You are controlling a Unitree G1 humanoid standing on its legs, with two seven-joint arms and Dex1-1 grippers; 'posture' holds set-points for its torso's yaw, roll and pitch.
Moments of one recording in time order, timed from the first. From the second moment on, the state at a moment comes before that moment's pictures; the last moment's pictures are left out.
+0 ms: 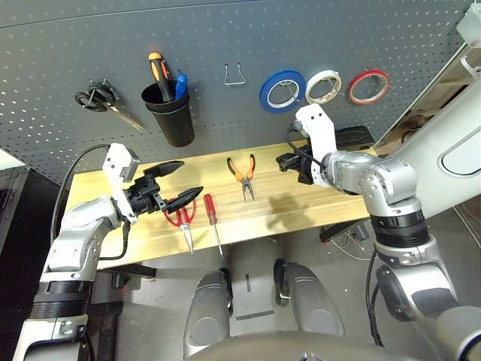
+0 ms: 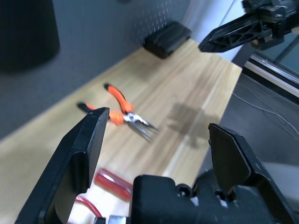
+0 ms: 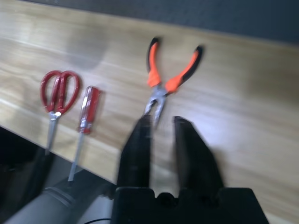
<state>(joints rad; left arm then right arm) -0.03 0.67 0.15 -0.02 -0.44 0.21 -1.01 -0.63 -0.10 0.05 0.03 0.34 1.23 0.27</state>
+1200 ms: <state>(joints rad) 0.32 0.77 0.30 -0.47 -0.59 0.51 -0.96 -0.98 0.14 -0.09 0.98 0.22 0.72 -0.04</state>
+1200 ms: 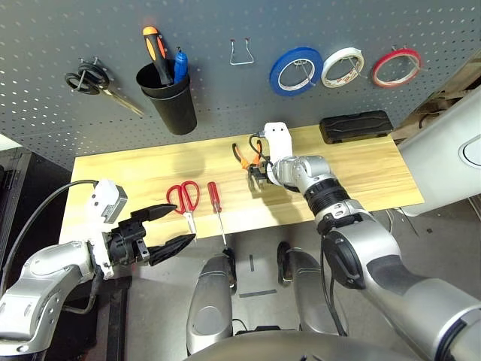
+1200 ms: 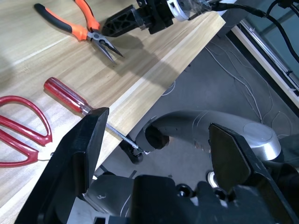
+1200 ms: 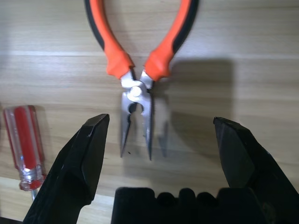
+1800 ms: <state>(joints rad) 0.32 0.77 0.31 -0.53 -0.62 0.55 -0.92 -1.02 0.14 -0.09 1.19 0.22 0.59 0.00</state>
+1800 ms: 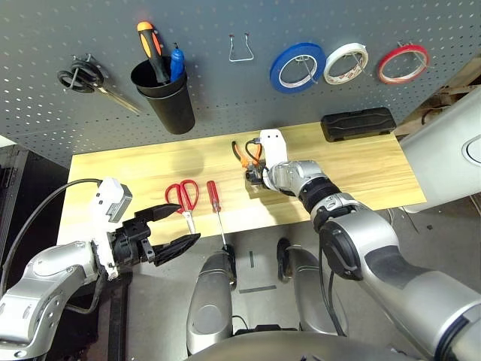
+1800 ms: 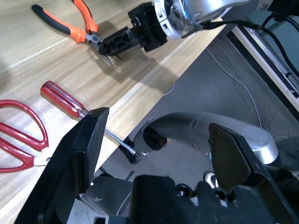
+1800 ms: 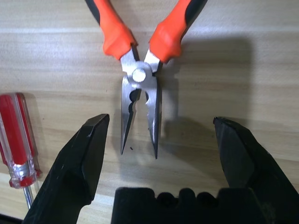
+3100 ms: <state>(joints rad) 0.23 0.75 0.21 -0.36 -0.57 0.41 -0.95 -0.49 0.12 0.15 0.15 0.18 1.38 0.11</state>
